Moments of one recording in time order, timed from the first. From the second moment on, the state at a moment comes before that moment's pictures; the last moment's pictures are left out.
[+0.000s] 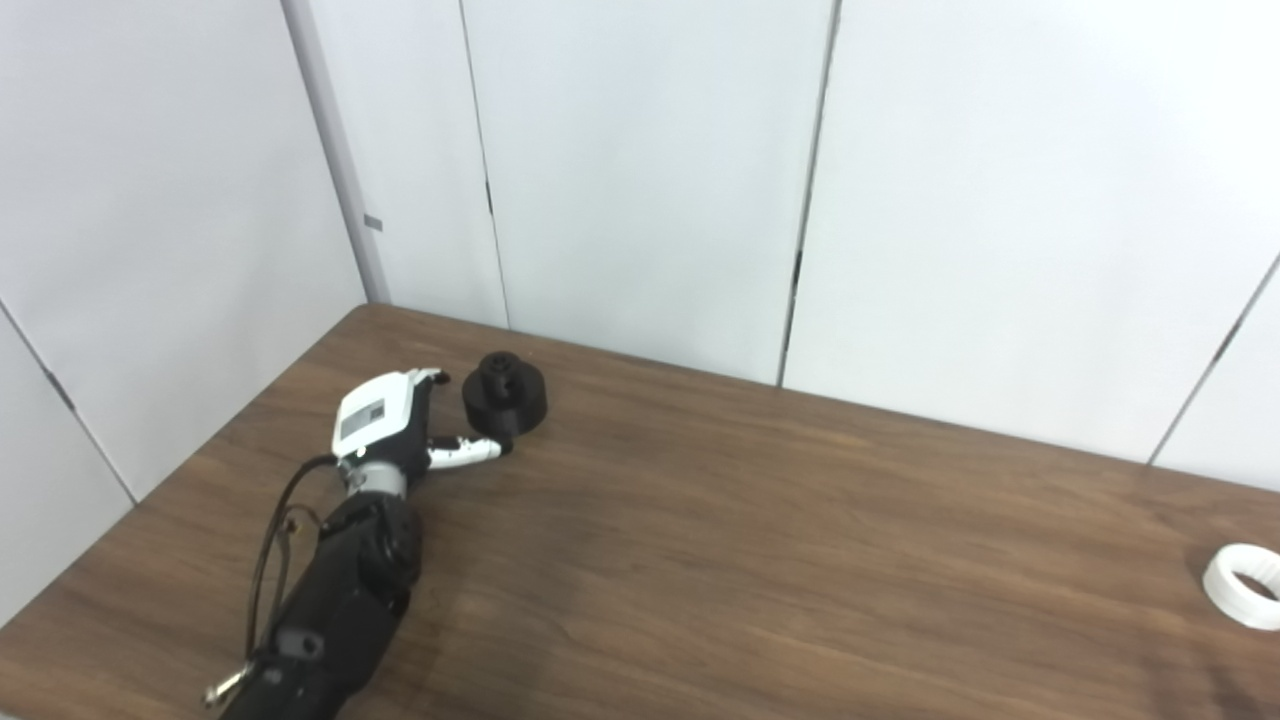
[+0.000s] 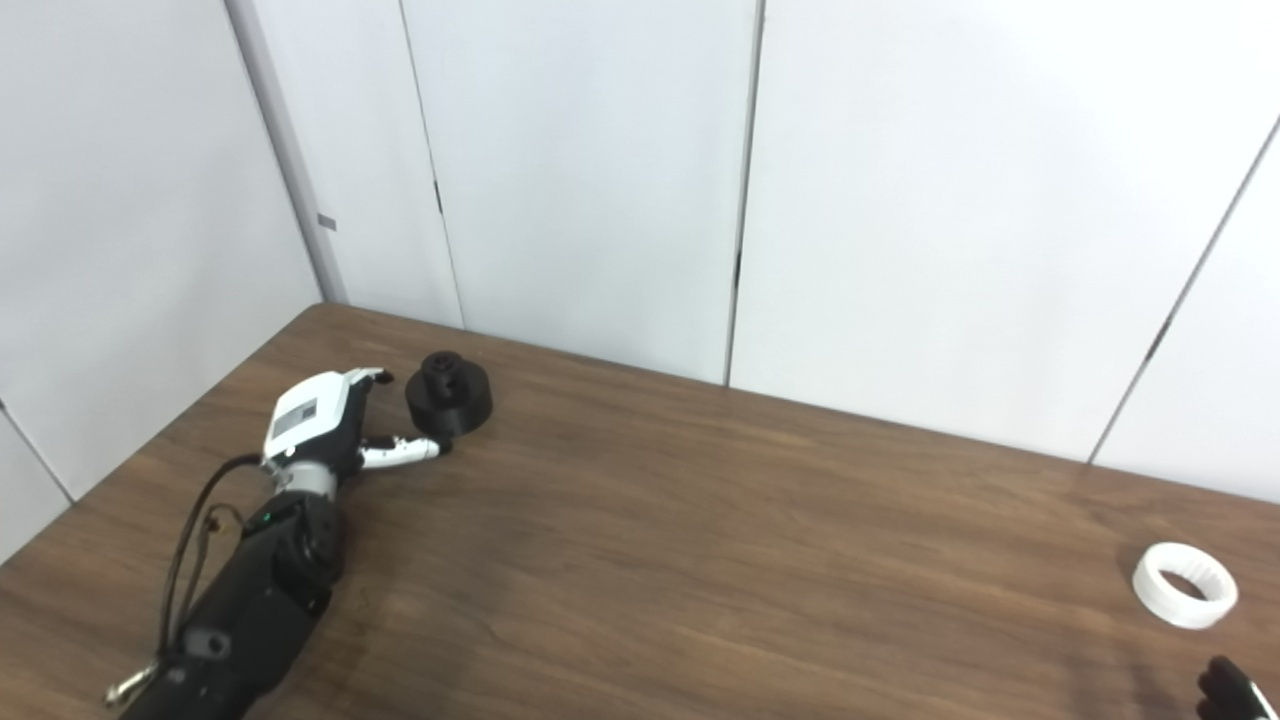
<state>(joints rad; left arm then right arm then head) -0.36 0.49 -0.01 0.41 0.68 0.33 0.14 0.20 -0.20 -0.23 -0.30 0.22 0.20 0.07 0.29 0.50</state>
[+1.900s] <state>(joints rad) -0.55 0.52 -0.13 0.65 0.58 0.30 0.10 0.20 -0.18 -0.22 -0.33 0.19 0.22 0.06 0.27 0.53</state>
